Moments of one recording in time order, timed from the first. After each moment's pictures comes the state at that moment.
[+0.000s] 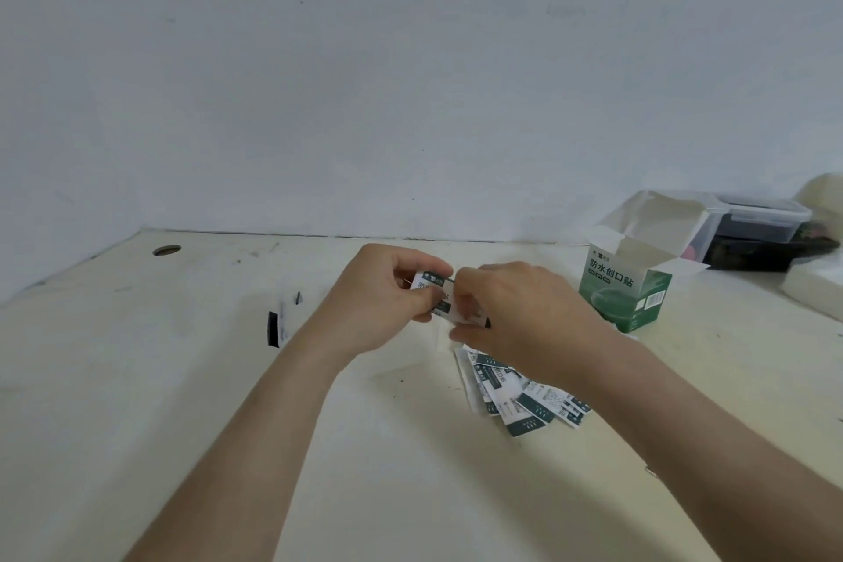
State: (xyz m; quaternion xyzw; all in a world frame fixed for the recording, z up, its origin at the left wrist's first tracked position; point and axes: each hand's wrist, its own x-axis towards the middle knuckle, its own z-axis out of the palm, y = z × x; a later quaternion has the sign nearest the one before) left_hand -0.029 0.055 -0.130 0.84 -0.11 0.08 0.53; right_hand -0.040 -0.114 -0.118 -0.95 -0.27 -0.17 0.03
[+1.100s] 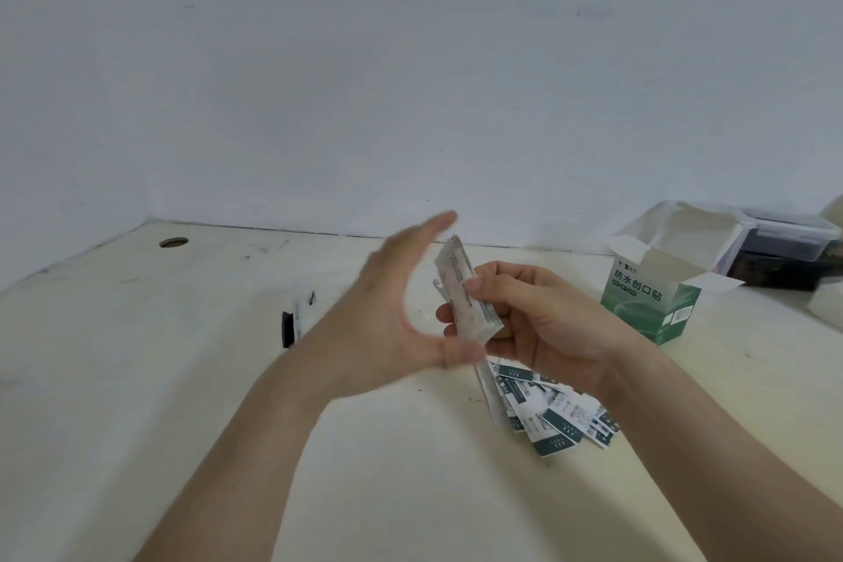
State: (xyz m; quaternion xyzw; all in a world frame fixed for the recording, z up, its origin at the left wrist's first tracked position) left_hand -0.045 0.080 -0.139 0.85 -0.23 0.12 0.46; right_hand -0.020 -0.107 -0.128 -0.64 -0.16 0.21 0.72
